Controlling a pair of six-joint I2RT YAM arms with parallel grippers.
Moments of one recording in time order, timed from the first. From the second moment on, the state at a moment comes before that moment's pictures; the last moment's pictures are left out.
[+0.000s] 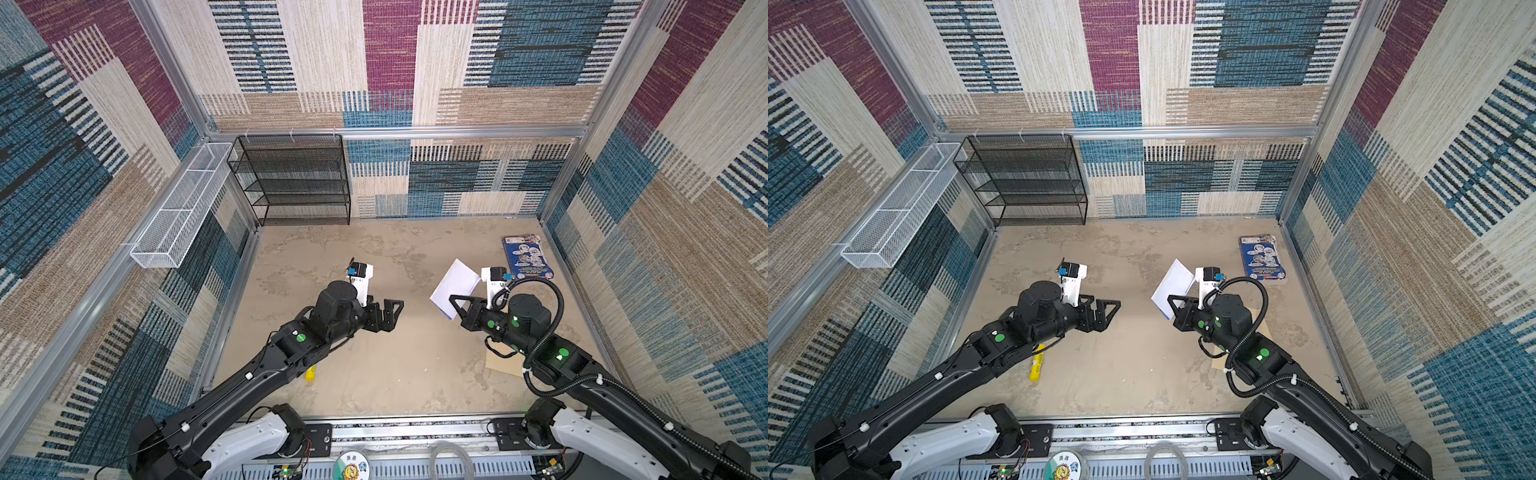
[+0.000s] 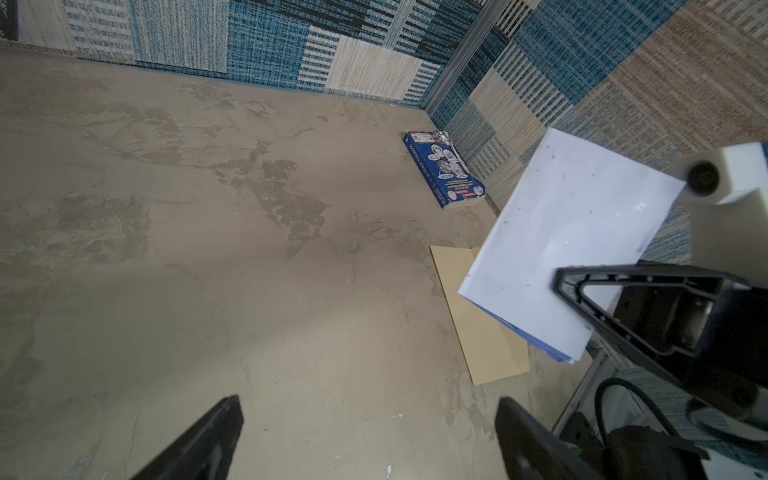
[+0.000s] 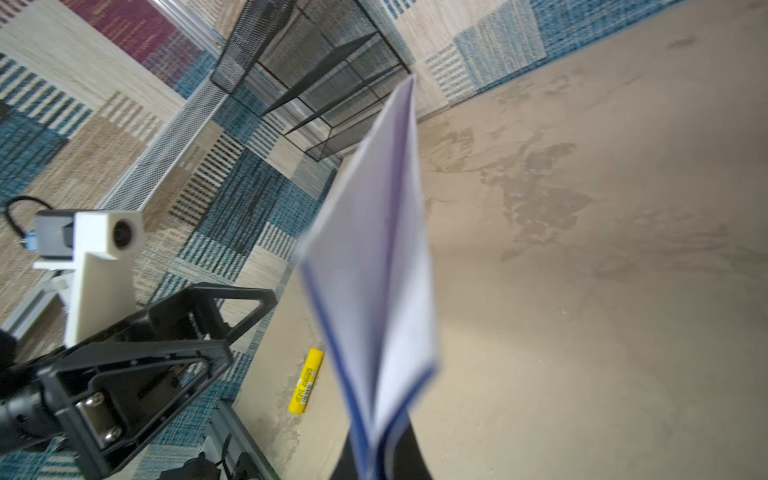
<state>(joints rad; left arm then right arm) -0.75 1.02 0.86 -0.33 0.03 -0.46 0.64 0.77 0.63 -0.19 -0.04 0.72</state>
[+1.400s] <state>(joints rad) -0.76 1.02 0.80 -0.35 0.00 -0.35 -0.01 0.84 0.28 -0.25 -0.13 0.78</state>
